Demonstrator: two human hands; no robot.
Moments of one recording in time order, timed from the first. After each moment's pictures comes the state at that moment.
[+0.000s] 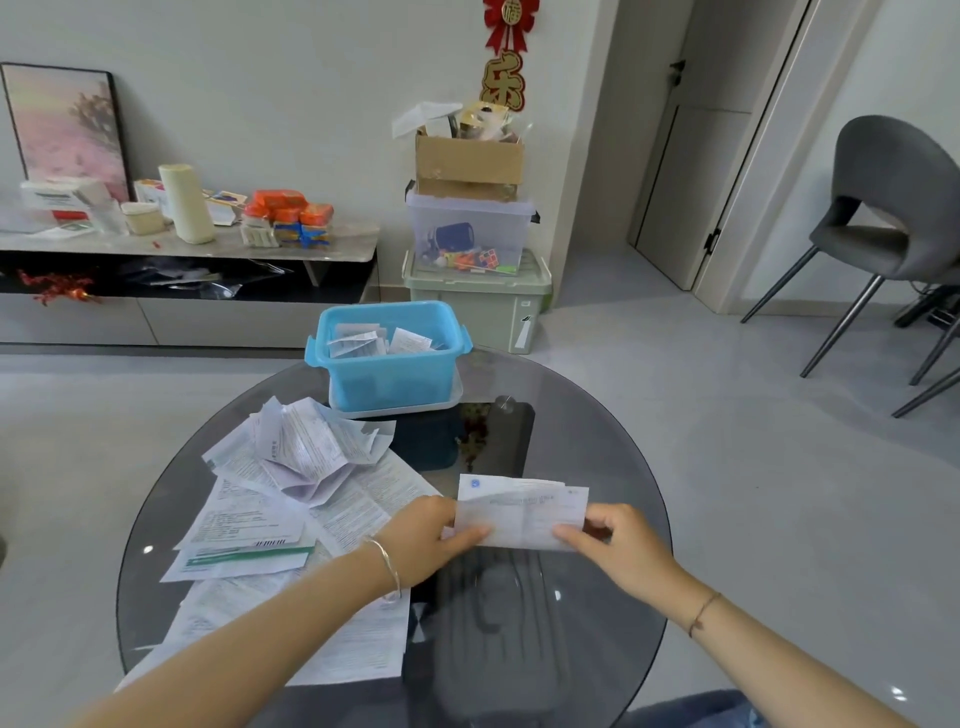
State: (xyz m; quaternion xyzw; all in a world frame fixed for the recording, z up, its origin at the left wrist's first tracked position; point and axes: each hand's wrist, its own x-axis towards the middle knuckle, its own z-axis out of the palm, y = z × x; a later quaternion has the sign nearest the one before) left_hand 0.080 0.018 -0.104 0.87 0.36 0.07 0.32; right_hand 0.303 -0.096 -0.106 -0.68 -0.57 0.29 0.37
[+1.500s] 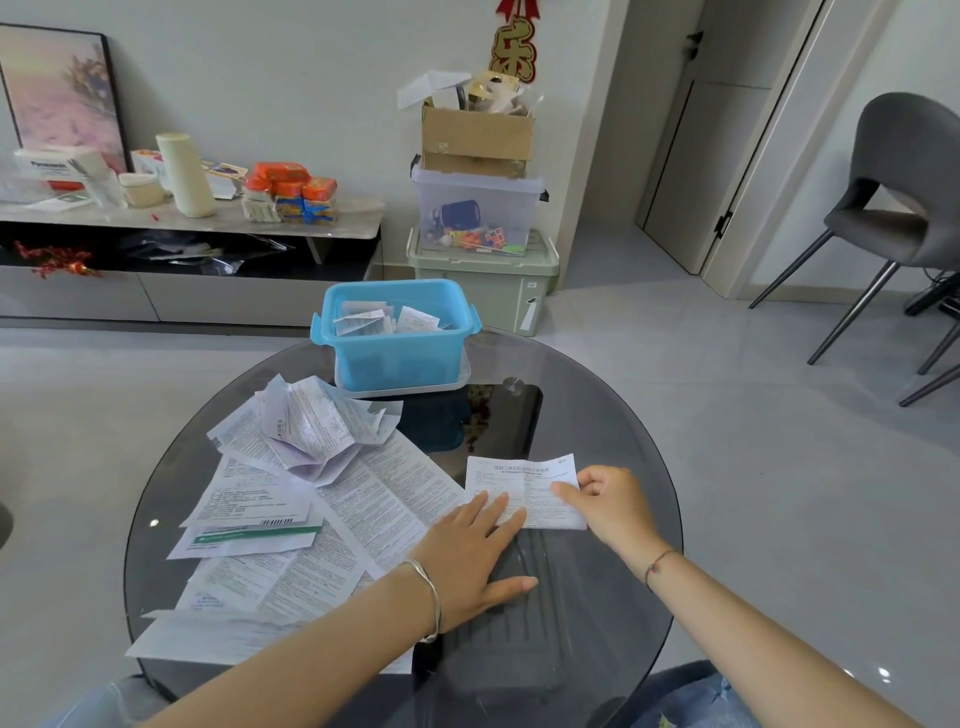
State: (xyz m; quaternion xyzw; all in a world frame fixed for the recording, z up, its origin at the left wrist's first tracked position) left_hand 0.091 -0.021 -0.115 0.95 0.28 -0.09 0.10; right_hand 0.300 -0.054 -0.130 -0.79 -0.42 0.23 0.39
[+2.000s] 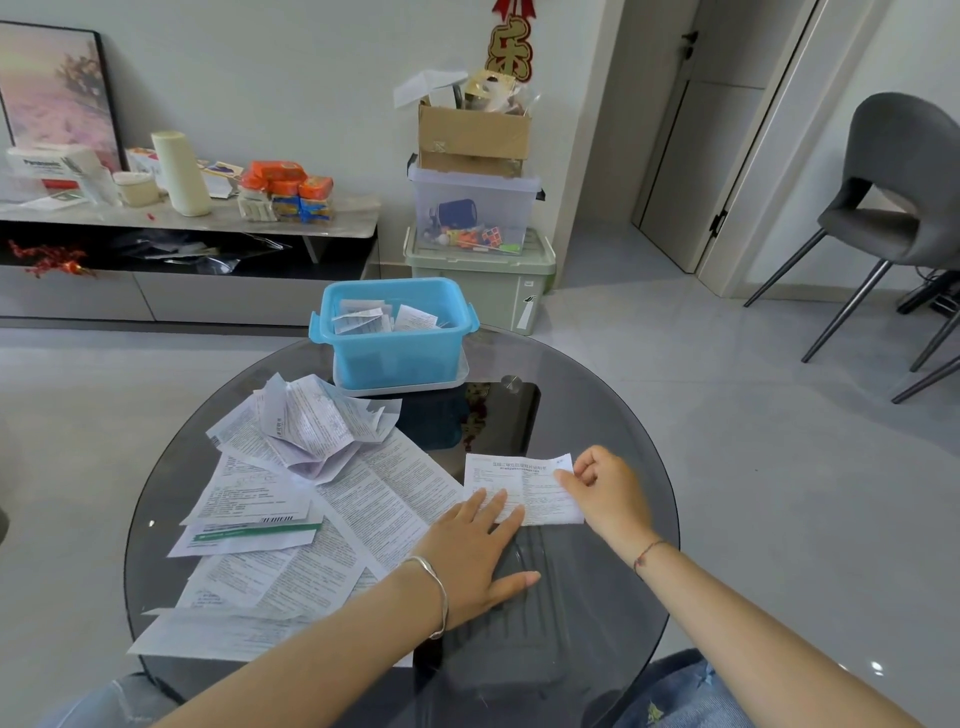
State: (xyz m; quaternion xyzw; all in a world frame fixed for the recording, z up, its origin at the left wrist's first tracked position) left_hand 0.094 -0.025 -0.109 0.95 0.29 -0.10 0.08; right_hand 0.295 -0.052 -0.120 -0.81 -0.45 0.15 0.35
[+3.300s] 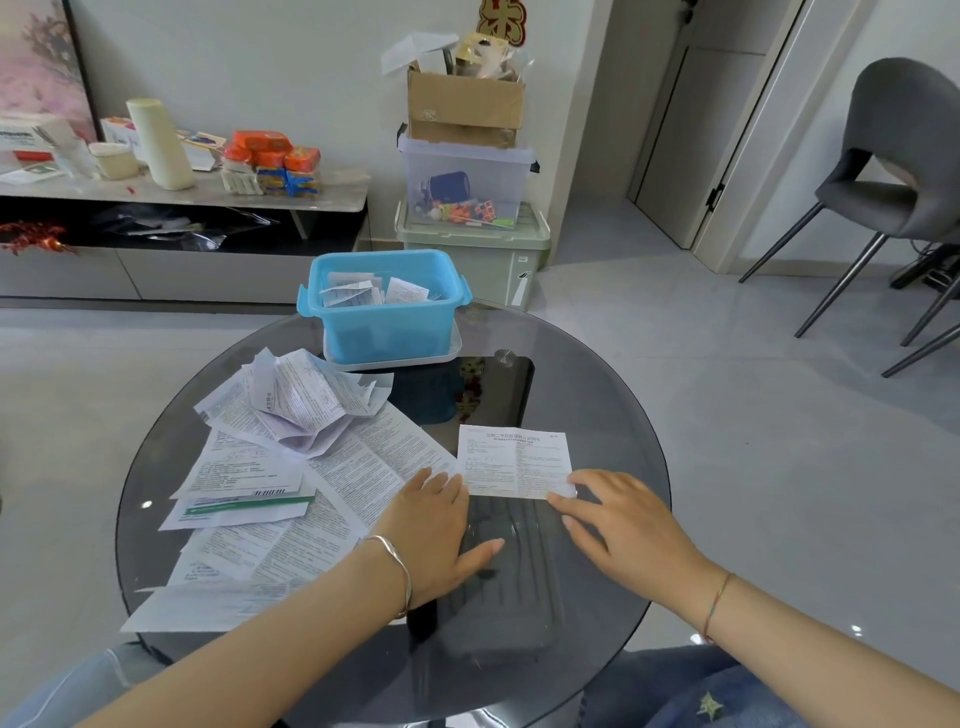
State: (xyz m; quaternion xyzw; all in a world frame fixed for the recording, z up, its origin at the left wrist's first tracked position) left_hand 0.070 -0.029 -0.094 0.94 0.31 -0.11 -0.02; right_hand 0.298 -0.124 -0.121 -0.64 -0.75 -0.12 0.12
